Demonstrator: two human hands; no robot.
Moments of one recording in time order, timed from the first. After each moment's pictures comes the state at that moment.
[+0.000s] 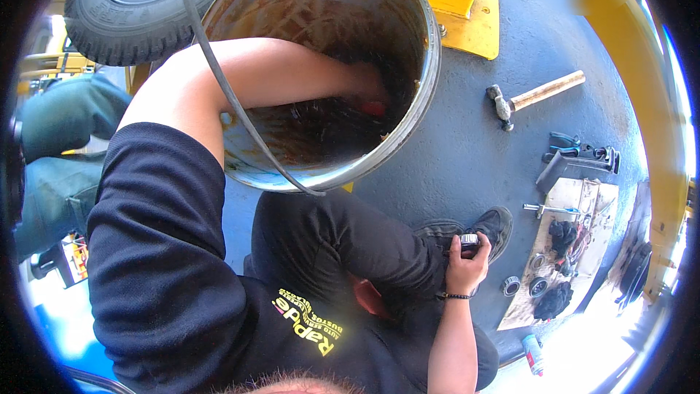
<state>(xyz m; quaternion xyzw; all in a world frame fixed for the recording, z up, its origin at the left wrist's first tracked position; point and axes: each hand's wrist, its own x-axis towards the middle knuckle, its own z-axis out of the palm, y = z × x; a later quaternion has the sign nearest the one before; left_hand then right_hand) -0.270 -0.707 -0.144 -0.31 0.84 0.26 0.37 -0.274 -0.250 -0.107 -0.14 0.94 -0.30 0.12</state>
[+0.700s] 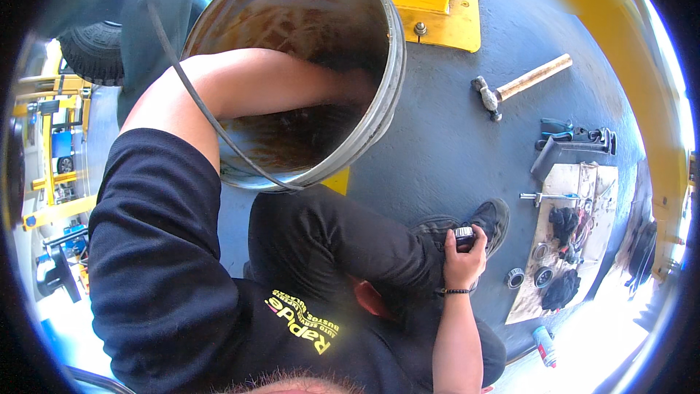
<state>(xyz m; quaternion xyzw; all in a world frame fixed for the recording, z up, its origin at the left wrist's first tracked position) -0.272 -0.695 -0.143 -0.32 0.81 0.41 0.28 -0.275 -0.248 -0.110 -0.14 0.94 -0.28 0.11</state>
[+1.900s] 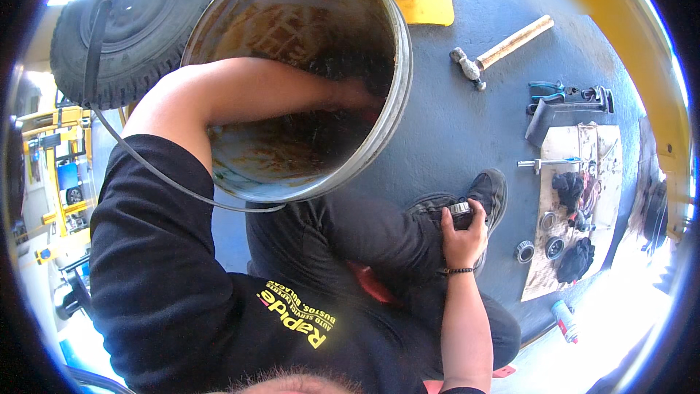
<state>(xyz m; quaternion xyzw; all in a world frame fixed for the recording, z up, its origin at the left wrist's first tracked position) -0.271 -0.655 -0.181 -0.33 0.75 0.49 0.30 -0.275 -0.244 -0.106 -0.14 0.93 -0.32 0.13</state>
